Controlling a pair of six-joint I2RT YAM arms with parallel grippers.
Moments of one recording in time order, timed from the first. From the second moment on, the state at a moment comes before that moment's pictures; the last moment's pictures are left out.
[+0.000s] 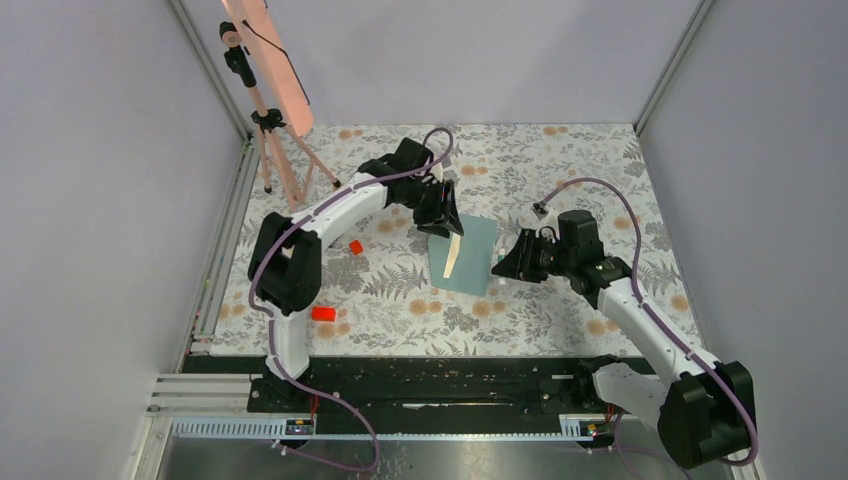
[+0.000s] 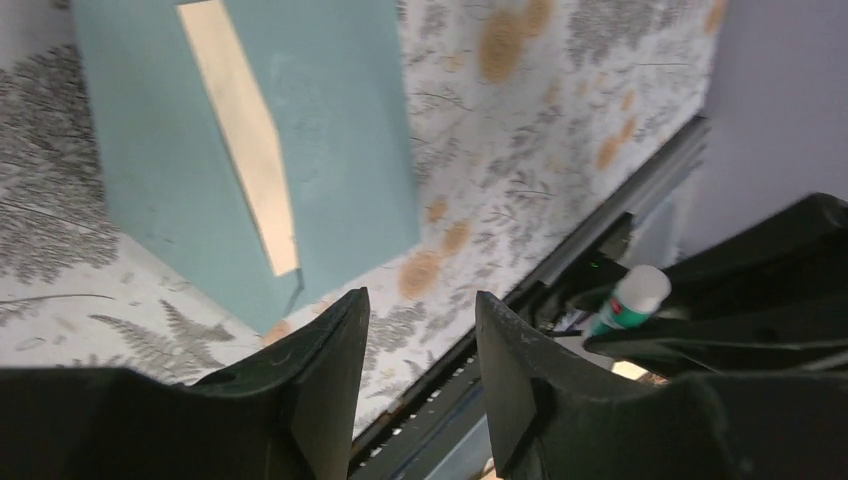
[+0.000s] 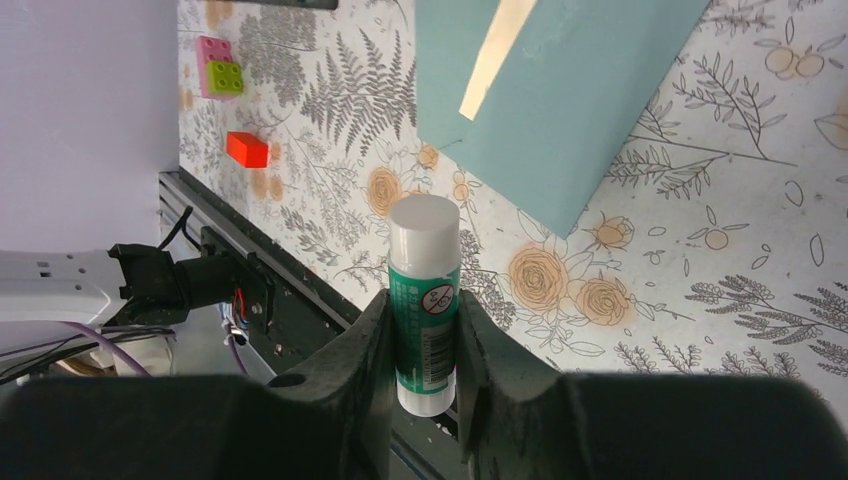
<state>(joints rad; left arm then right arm) -0.56 1.99 1.65 -0.68 0.56 -0.51 0.29 1.07 0.65 -0.32 -0.55 0.54</state>
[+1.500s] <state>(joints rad) -0.62 1.54 1.02 0.94 0.92 -1.45 0.44 0.99 0.92 0.18 -0.48 0.83</state>
